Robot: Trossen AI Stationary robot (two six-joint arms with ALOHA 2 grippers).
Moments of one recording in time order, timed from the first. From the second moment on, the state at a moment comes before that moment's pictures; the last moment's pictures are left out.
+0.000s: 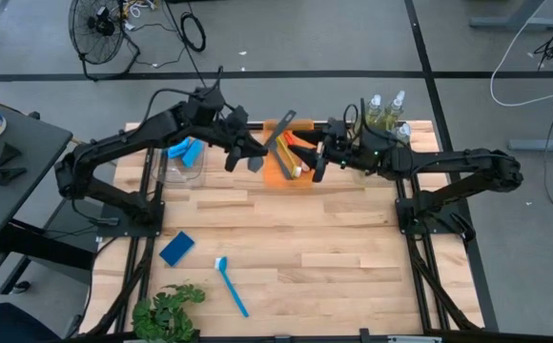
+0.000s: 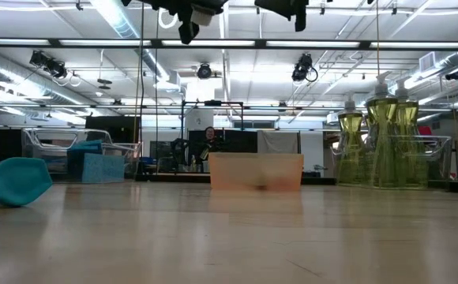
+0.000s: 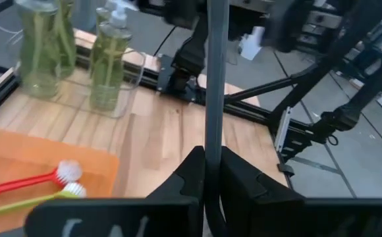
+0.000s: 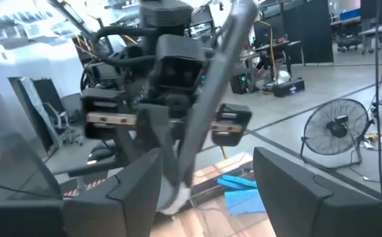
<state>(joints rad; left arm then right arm) 0.43 1.38 1.34 -0.37 0.56 -0.18 -0.13 1.25 0.98 0.36 0.14 0.25</state>
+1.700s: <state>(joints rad) 0.31 1.39 1.34 -0.36 0.41 -0.19 -0.16 1.34 0.98 0.56 0.06 0.39</state>
